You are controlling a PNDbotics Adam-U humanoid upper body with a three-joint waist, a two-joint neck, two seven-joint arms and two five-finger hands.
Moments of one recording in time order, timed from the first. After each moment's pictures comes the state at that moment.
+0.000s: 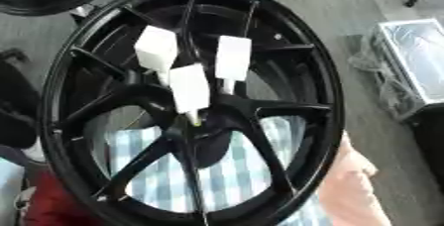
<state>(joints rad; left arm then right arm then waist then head) -0.72 0.56 -0.06 -1.79 0.54 -0.07 -0.34 -0.06 -0.45 -0.42 -1.83 -0.25 -0.09 -0.34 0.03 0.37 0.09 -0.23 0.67</state>
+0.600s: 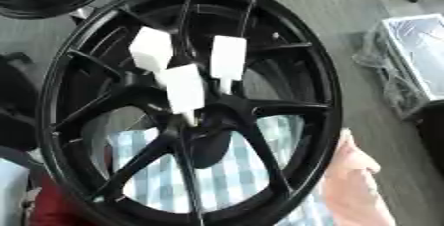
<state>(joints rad) -0.97 0.87 -0.20 -1.80 0.55 -0.17 -0.46 -0.05 -0.46 -0.42 -1.84 -0.23 -0.08 -0.34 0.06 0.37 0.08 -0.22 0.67</state>
